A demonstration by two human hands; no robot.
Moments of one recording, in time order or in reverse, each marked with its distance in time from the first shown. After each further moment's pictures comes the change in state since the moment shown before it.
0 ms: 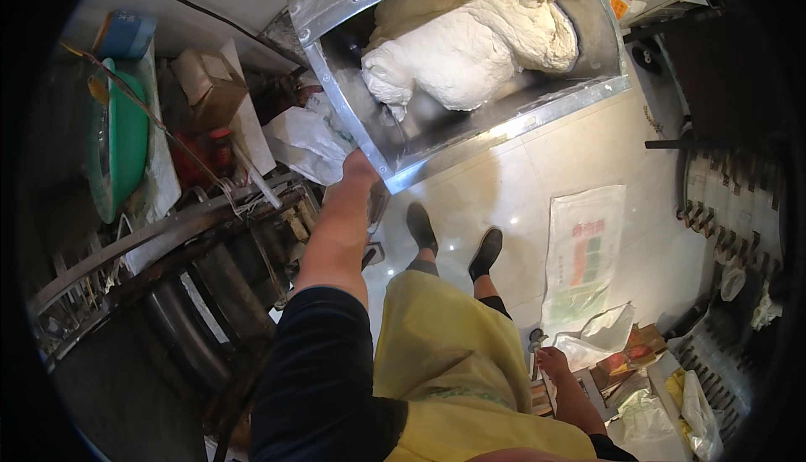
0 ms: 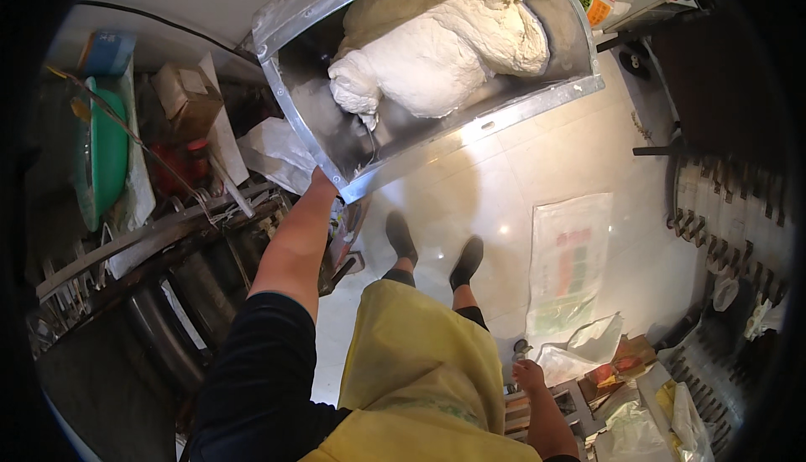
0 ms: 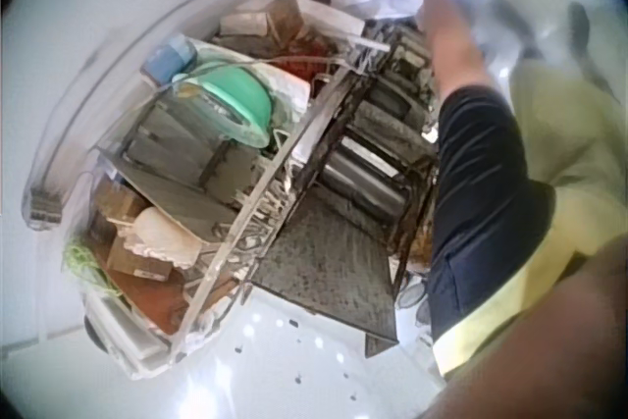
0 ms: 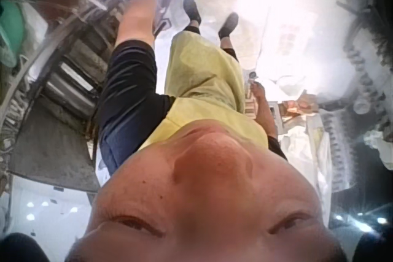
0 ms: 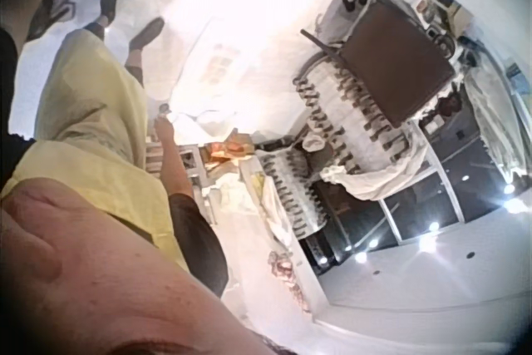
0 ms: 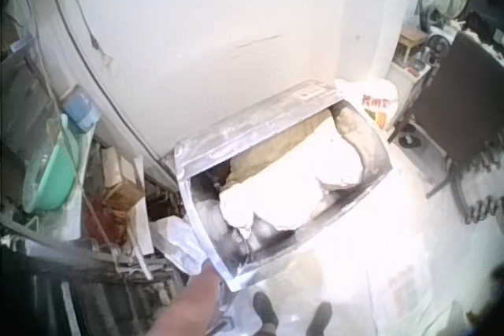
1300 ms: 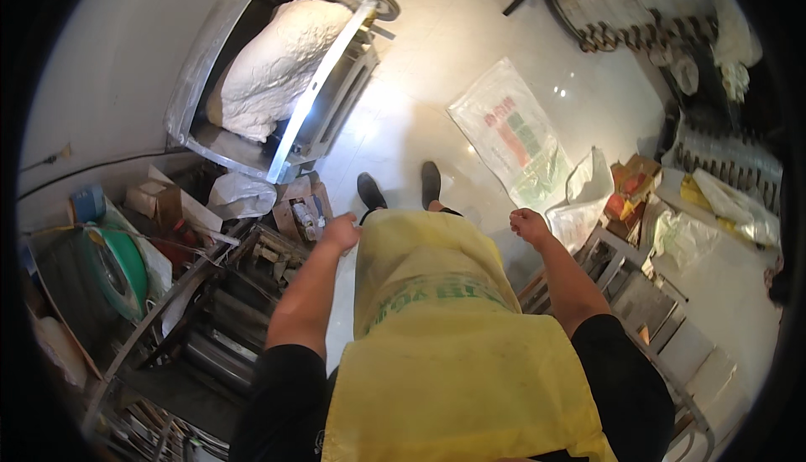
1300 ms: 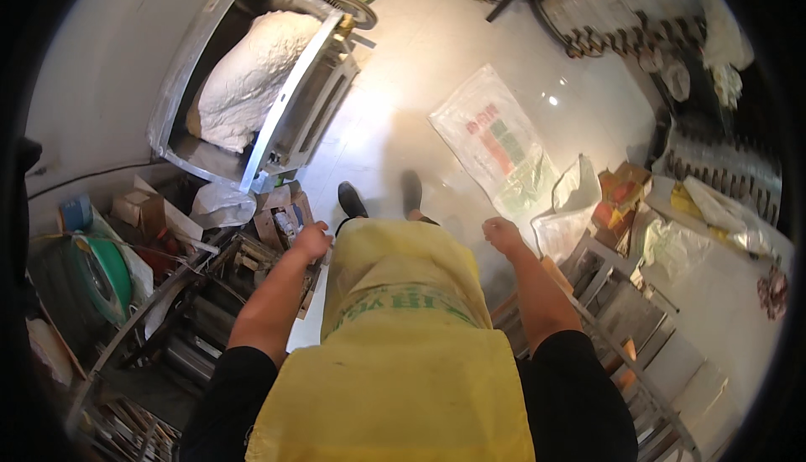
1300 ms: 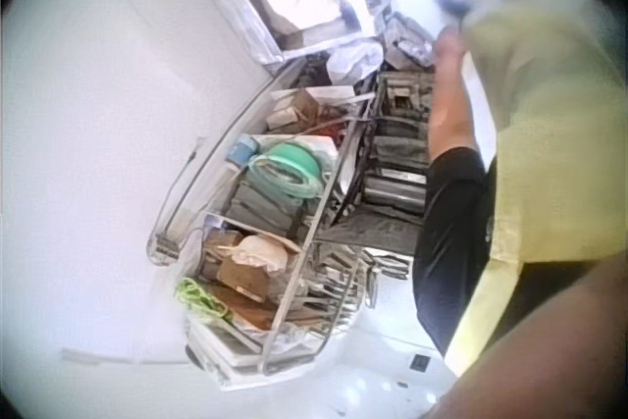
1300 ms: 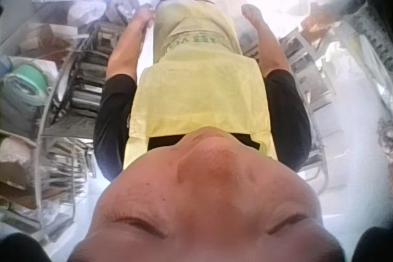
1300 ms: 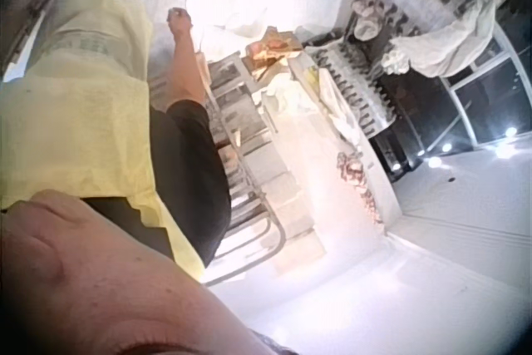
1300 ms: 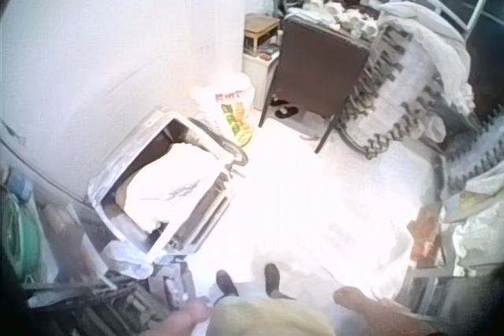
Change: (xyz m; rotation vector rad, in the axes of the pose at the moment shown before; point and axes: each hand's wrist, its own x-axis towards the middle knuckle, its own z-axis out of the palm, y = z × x) left_hand -0.280 0.212 -0.035 0.097 -0.620 0.111; right_hand -0.099 -0.037 -0.040 0.248 0.261 -0.254
